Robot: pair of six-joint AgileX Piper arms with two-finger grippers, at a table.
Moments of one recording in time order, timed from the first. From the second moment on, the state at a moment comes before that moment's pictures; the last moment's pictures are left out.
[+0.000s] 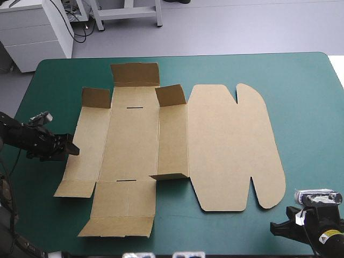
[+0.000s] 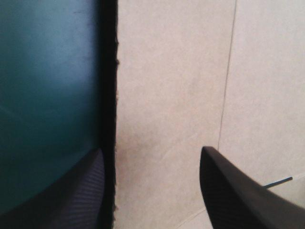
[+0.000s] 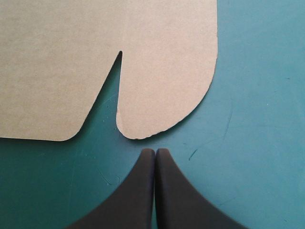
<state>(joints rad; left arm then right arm) 0.46 1.71 -1.18 -0.55 1.21 0.59 -0.03 0.30 -0.48 0.20 1.06 -0.13</state>
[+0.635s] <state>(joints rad) 0.39 1.76 -1.12 -0.59 1.20 0.59 -0.03 0.30 -0.48 0.20 1.06 -0.13</state>
